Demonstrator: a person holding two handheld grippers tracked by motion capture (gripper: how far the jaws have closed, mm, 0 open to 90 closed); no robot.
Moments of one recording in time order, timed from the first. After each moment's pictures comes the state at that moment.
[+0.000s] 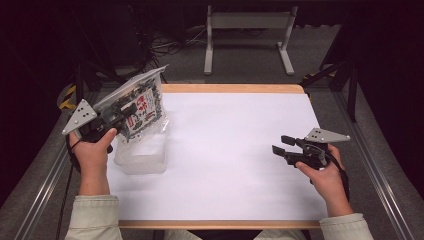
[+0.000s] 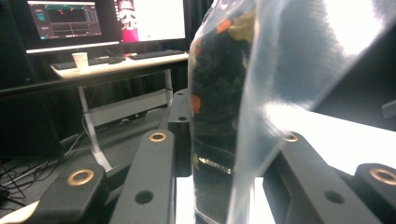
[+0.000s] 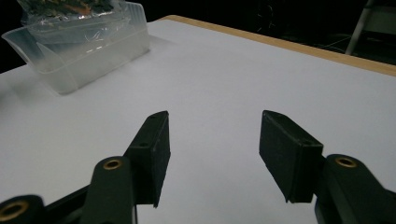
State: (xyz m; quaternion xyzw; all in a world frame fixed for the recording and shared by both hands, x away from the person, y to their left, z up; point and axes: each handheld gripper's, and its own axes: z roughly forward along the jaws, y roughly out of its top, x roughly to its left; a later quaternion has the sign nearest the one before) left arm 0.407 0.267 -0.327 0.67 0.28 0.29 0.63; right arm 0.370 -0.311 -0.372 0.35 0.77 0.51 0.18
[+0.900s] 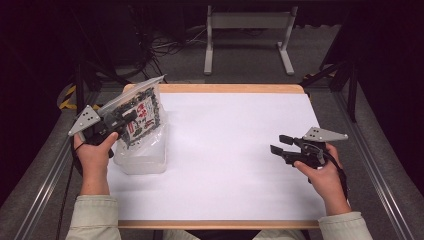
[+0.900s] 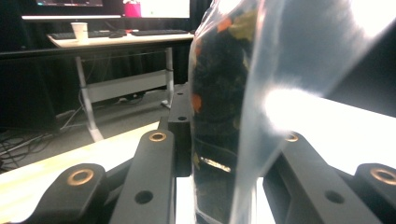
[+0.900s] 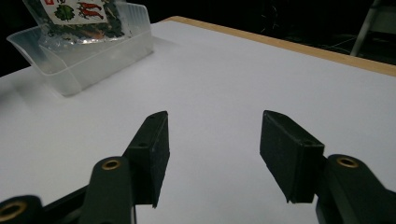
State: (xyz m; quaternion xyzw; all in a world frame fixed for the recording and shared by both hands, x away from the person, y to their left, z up) left arm 0.421 0.277 -0.360 0.68 0.31 0.26 0.61; right arm 0.373 -0.307 -0.372 0.35 0.76 0.51 0.18
